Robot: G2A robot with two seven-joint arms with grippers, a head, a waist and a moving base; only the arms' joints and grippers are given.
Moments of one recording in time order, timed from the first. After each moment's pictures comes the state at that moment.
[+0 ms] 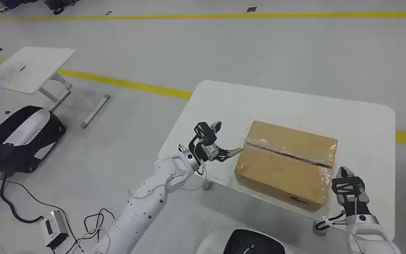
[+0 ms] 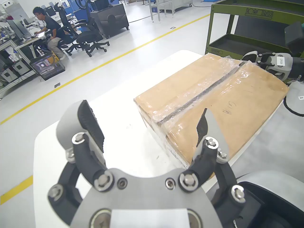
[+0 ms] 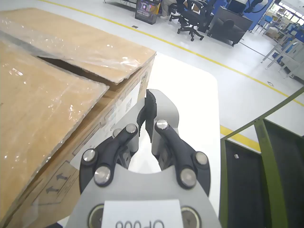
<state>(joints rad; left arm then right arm) 1.23 -1.17 -1.31 -1.55 1.33 -0.47 0.16 -1.43 -1.15 1.35 -1.60 -1.58 0.00 -0.05</state>
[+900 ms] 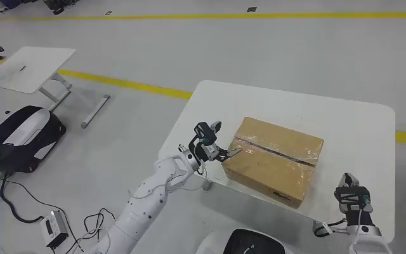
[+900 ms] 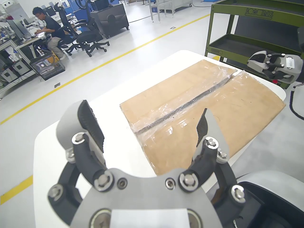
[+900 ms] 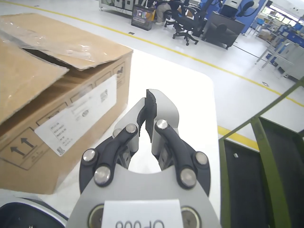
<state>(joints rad) 1.23 -1.17 -1.31 -1.55 1.33 -0.47 0.16 -1.57 -1.16 1.43 -1.70 -1.55 0.07 -0.12</state>
